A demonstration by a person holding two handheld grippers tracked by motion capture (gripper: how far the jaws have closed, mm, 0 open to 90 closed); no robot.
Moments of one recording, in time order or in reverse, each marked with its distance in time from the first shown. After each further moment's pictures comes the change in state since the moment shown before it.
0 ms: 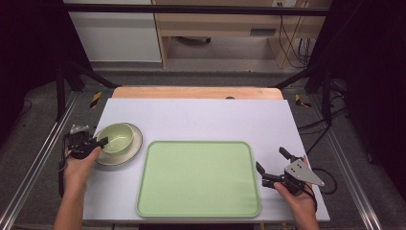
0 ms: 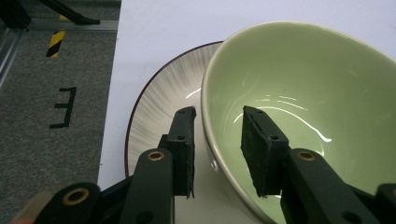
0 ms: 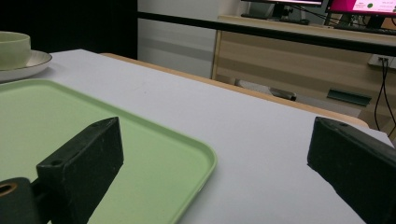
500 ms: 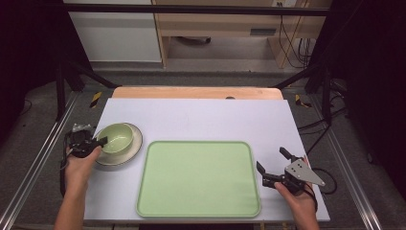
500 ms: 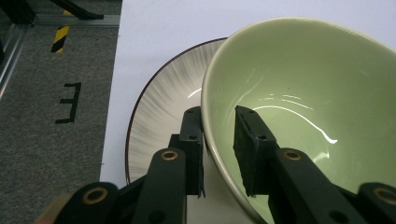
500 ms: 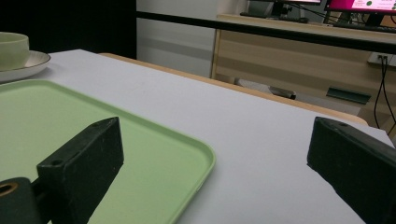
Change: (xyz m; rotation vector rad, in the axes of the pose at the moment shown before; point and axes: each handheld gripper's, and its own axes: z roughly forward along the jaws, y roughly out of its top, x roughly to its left) left arm -0.001 0.003 0.002 0.031 0.021 0.009; right arm -0.001 0.000 0.000 0.002 -0.002 0.005
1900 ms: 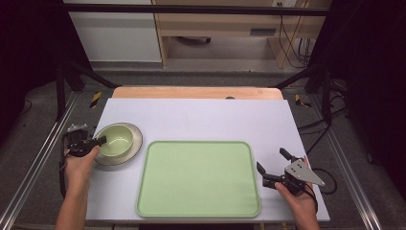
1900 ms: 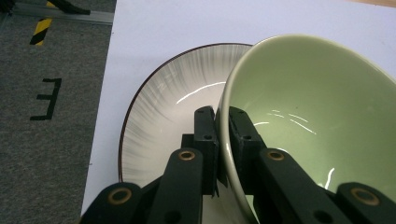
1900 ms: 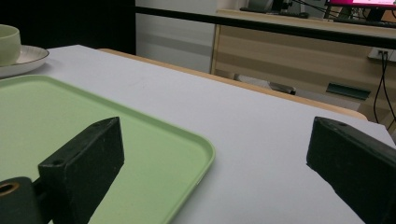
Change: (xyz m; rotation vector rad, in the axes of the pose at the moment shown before) left arm 0.007 -0.001 0.000 -0.029 -0.062 -0.078; right arm 0.000 -0.001 -0.001 0.016 -0.003 0.003
